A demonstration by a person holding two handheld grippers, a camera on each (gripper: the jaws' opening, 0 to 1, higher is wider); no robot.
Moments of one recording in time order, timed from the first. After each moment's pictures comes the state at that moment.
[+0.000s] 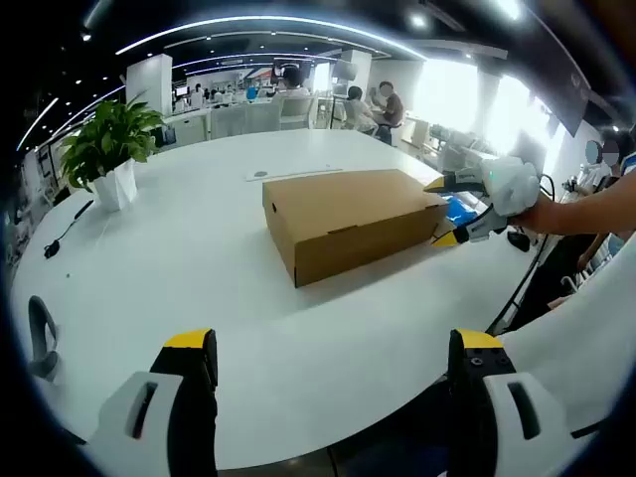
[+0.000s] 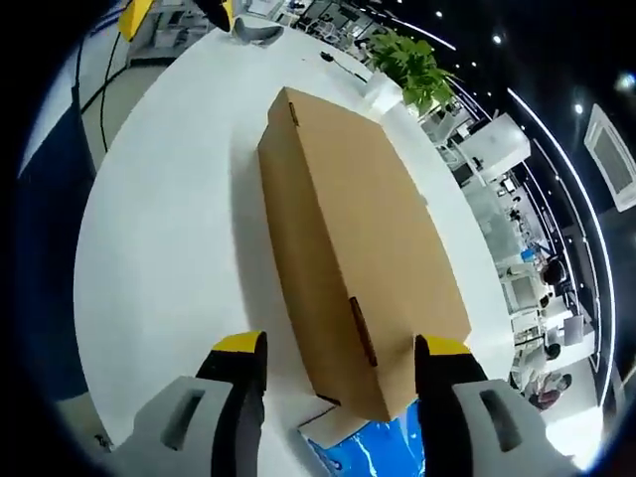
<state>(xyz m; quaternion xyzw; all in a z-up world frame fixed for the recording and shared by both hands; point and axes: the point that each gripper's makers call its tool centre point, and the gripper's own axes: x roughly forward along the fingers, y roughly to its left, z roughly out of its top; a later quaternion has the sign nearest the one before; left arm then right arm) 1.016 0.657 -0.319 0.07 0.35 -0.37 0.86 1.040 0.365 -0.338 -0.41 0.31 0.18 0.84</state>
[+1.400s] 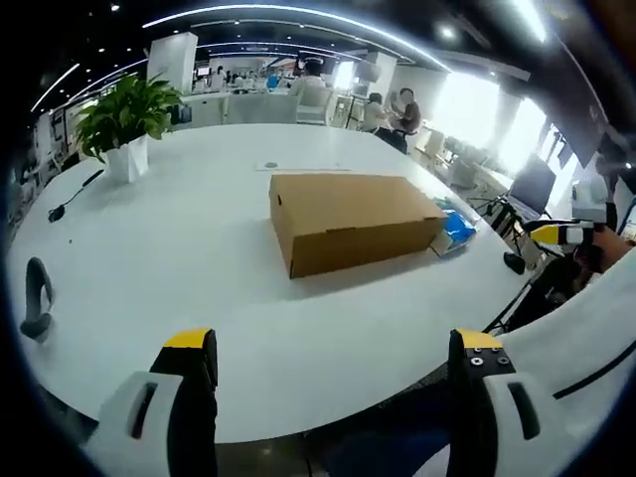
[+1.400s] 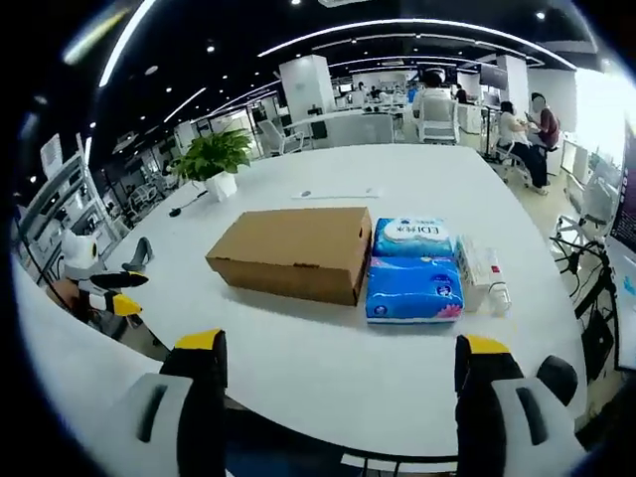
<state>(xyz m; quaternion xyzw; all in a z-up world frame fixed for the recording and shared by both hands) 0.995 0.655 -0.296 0.03 0.38 -0.36 0.85 0.893 0.332 -0.262 0.10 0.32 0.00 0.94</state>
